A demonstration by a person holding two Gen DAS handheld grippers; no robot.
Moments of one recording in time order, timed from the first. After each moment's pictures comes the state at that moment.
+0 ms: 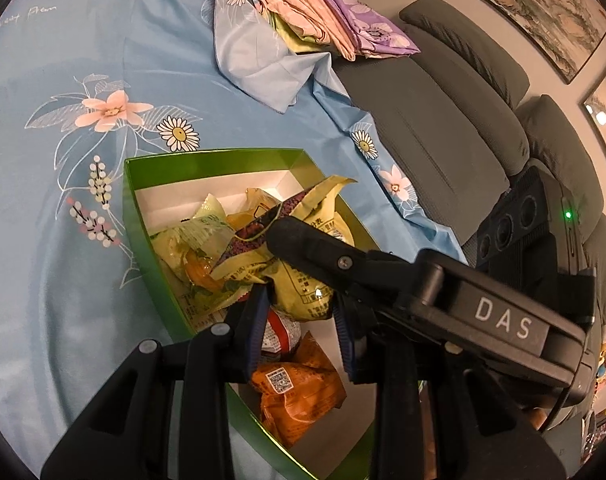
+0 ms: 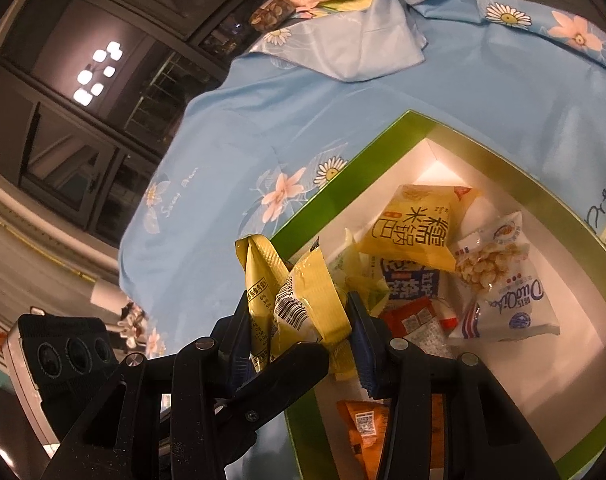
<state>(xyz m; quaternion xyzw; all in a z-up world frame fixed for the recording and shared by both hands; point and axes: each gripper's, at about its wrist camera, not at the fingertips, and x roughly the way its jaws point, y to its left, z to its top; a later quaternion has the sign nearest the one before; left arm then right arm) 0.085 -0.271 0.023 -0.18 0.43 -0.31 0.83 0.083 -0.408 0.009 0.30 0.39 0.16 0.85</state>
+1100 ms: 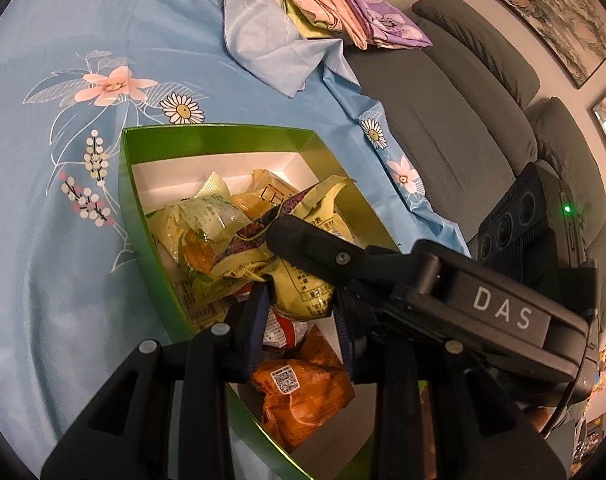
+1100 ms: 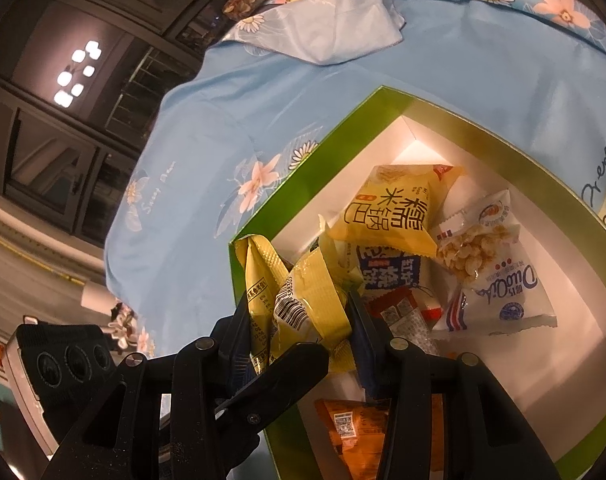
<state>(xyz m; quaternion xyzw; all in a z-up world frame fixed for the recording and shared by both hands) 0.089 -0.274 0.006 -0.19 0.46 -0.30 0.82 0.093 -0.413 -0.007 0.31 0.43 0.14 0.84</state>
